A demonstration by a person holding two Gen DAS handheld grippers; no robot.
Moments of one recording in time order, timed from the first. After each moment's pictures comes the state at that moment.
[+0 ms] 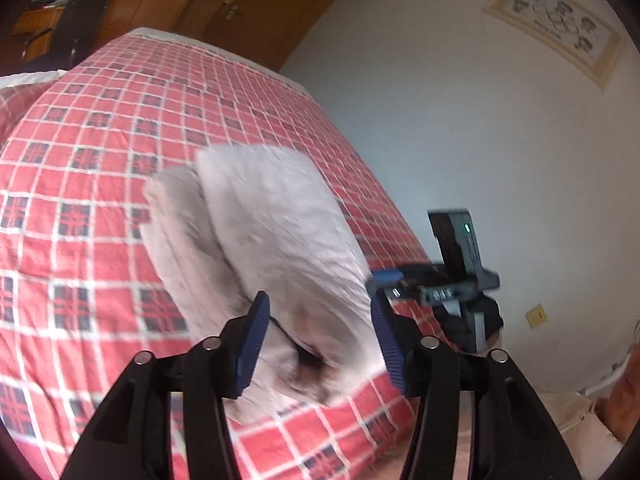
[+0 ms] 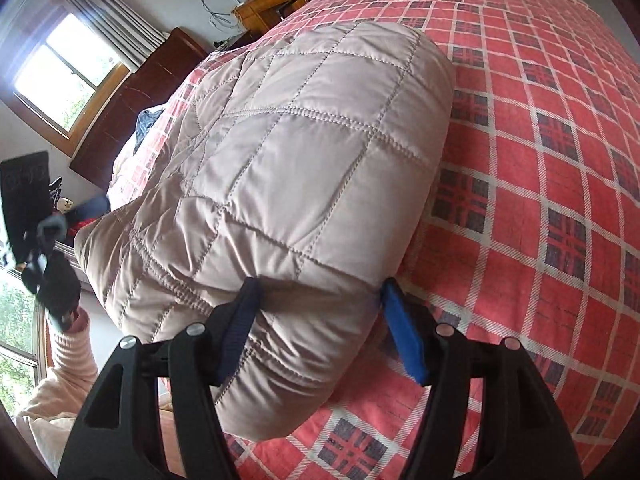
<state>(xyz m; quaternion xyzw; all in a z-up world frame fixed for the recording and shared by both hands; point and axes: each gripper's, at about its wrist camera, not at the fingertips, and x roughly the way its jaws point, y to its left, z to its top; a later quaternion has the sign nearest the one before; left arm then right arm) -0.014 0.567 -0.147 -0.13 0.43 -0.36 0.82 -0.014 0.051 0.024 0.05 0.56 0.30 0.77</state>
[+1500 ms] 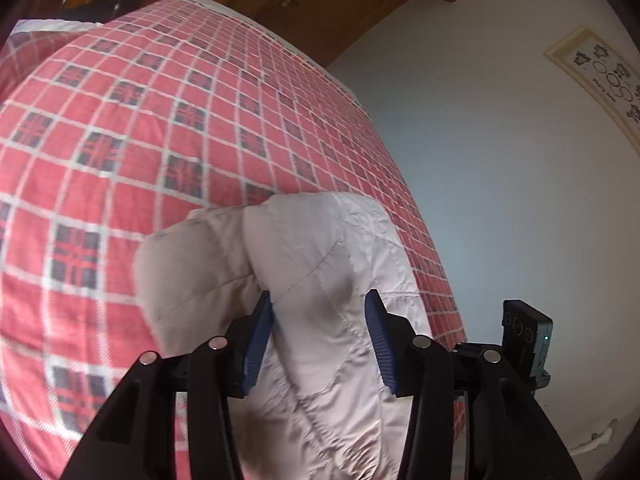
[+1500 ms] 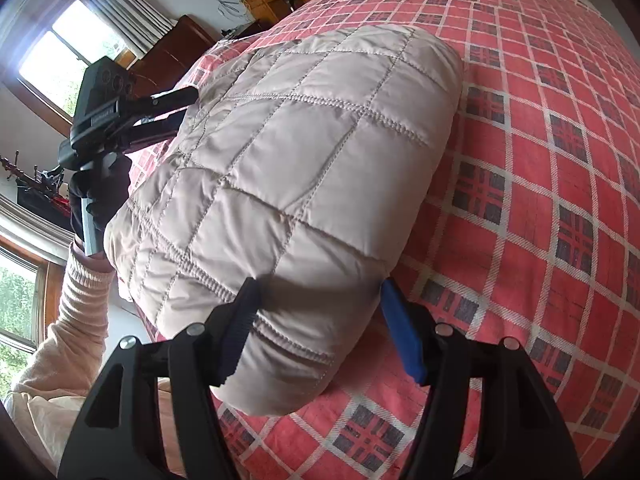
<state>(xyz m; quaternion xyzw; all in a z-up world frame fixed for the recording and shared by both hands) 0.128 0.589 -0.195 -0.21 0.45 -0.30 0.81 -0.034 0.071 0.035 0.03 0.56 0.31 0.76</state>
